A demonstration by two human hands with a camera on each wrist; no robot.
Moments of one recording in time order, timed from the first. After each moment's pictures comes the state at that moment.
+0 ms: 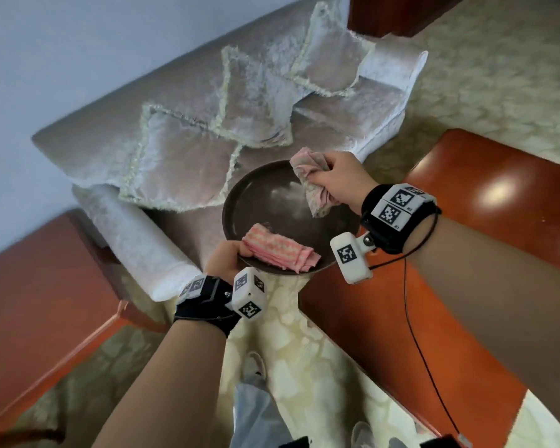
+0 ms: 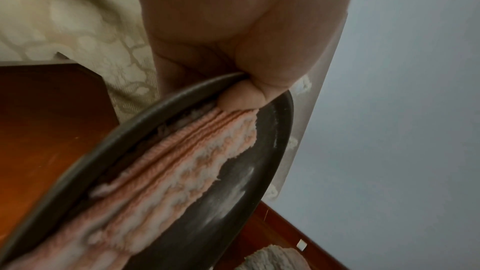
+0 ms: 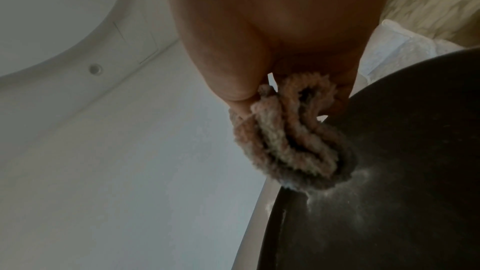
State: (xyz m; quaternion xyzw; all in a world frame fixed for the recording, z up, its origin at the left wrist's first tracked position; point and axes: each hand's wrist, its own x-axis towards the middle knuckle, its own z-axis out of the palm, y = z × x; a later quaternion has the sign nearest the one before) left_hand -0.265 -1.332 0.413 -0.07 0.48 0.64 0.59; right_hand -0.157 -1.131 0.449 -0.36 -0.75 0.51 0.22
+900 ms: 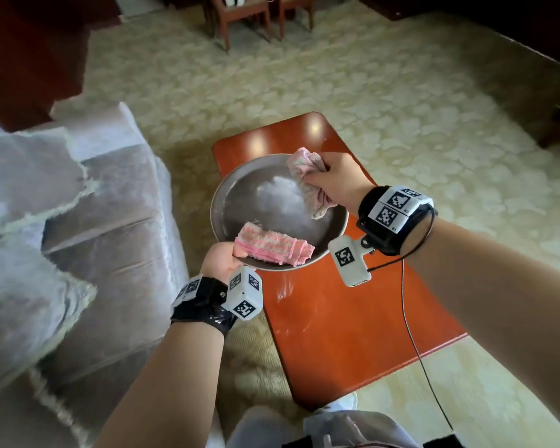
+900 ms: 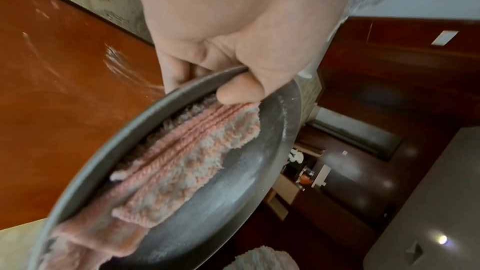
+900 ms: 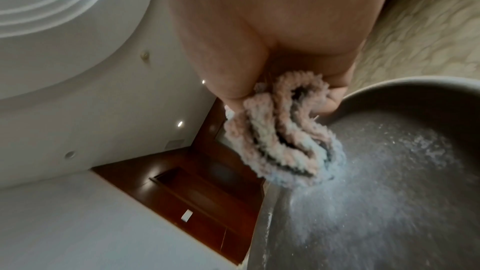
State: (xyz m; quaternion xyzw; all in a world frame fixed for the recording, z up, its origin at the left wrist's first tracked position) left_hand -0.281 -0.907 0.363 0.28 0.57 0.20 0.75; right_hand -0.039 -0.944 0.440 -0.74 -0.43 0.29 0.42
